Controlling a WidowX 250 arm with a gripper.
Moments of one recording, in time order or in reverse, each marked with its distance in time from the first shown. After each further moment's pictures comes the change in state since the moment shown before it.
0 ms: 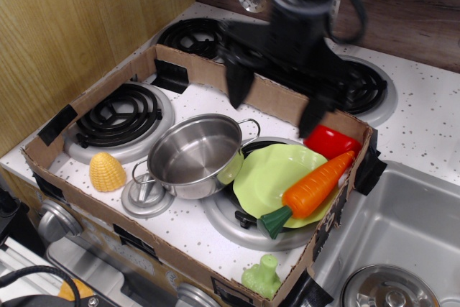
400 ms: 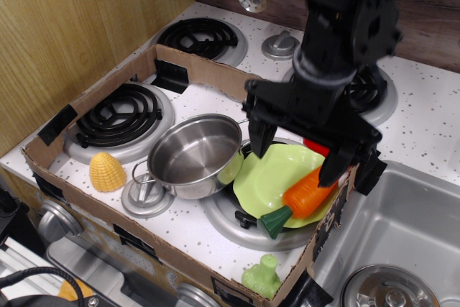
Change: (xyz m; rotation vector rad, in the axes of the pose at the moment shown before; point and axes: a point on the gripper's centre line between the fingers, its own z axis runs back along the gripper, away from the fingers) arm -0.011 -0.020 -0.035 -0.032 -0.014 0.003
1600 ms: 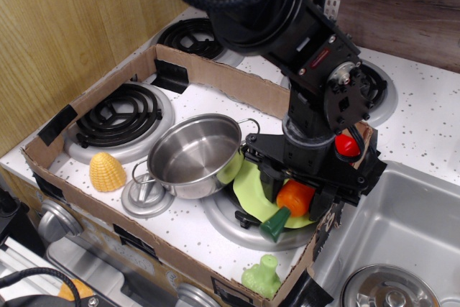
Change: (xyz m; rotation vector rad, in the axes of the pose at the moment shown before) arm -0.004 -0.010 -0.053 -0.077 -0.028 -0.003
